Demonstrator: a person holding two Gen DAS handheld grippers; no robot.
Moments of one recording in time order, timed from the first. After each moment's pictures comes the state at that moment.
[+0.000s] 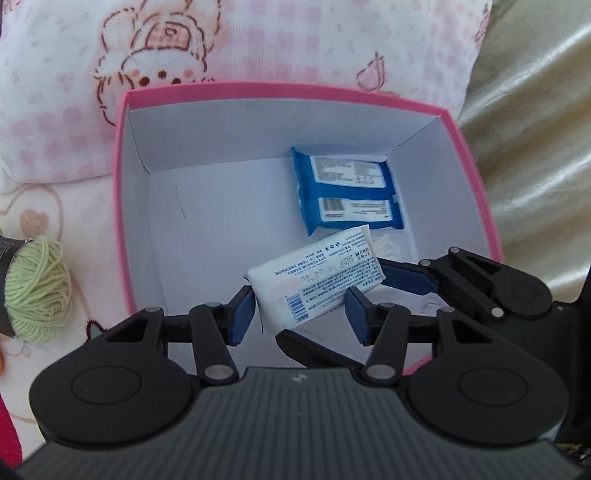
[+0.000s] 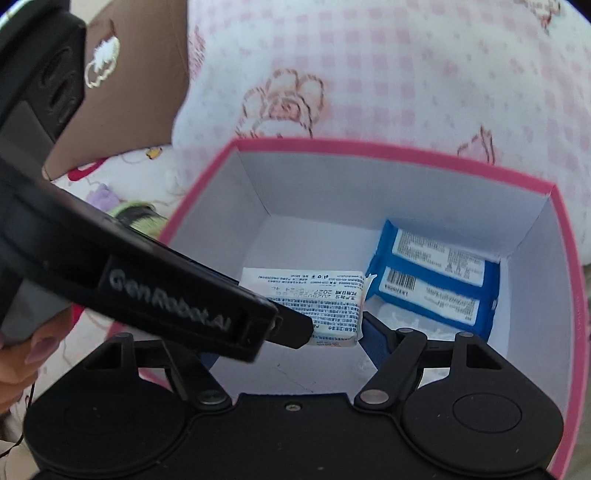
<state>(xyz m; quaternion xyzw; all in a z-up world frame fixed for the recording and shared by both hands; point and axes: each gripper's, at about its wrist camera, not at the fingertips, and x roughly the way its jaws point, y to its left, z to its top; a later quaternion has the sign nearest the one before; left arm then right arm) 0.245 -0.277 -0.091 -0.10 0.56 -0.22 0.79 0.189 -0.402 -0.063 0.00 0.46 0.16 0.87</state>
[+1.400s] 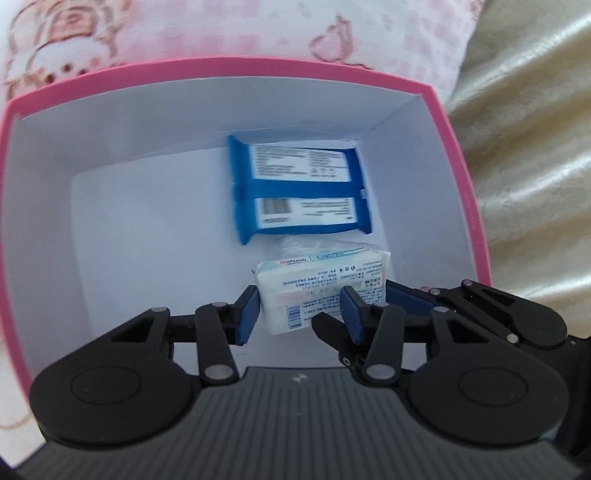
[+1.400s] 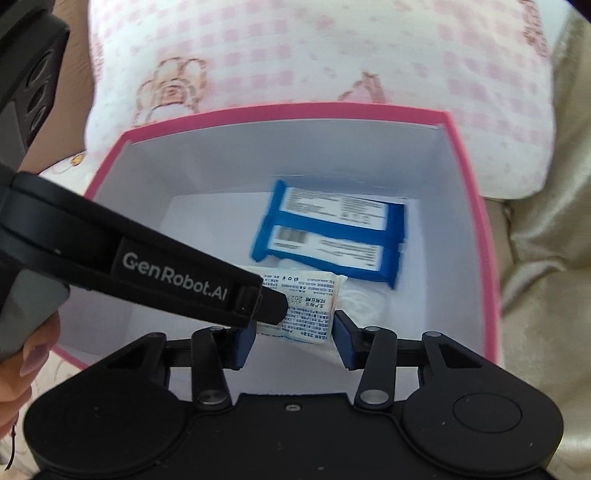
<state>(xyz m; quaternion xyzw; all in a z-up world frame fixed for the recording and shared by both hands) 0.268 -0.340 -0.103 -0.10 0.59 -0.24 0.76 0.188 -0.459 -0.062 0.02 0.50 0.05 0.86</state>
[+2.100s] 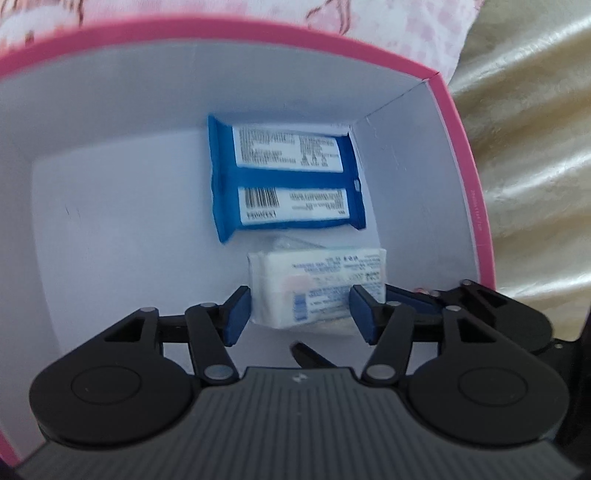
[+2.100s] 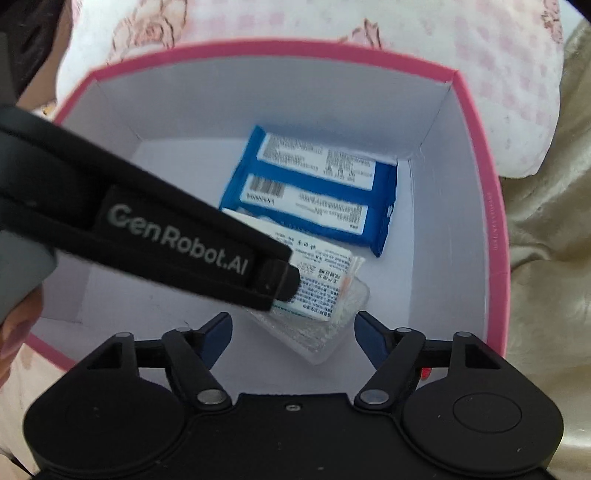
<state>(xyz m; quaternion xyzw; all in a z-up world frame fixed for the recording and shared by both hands) 0.278 -0.344 -0.131 -0.14 0.61 -0.26 0.74 0.202 -0.454 -0.094 -0.03 0.56 0.03 0.82</state>
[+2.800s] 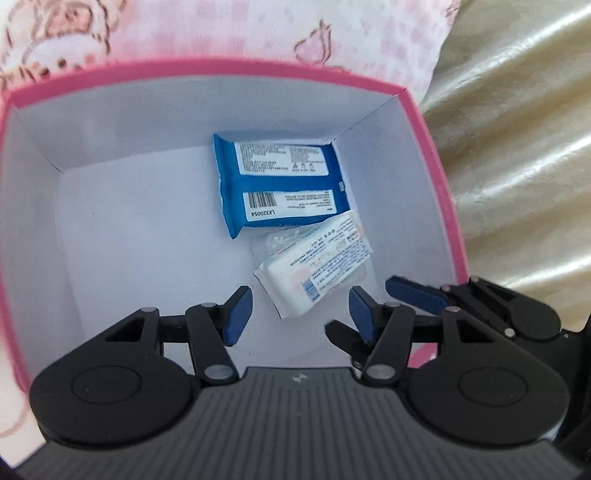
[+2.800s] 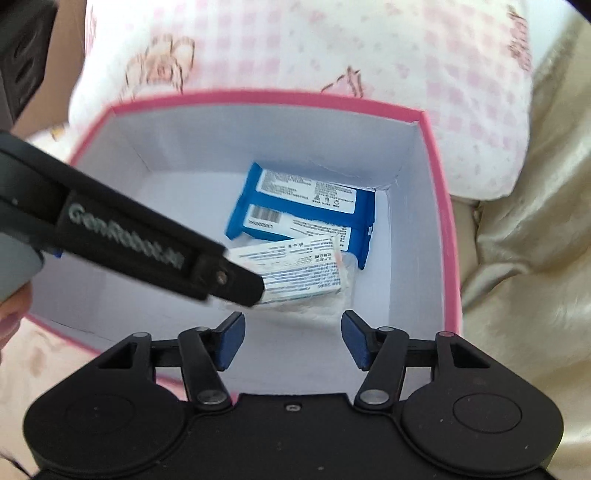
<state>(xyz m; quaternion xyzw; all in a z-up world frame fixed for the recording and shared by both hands) 0.253 -0.317 -0.093 -0.12 0.58 -0.27 0.76 0.163 -0.451 -0.068 -0.02 0.50 0.02 0.86</state>
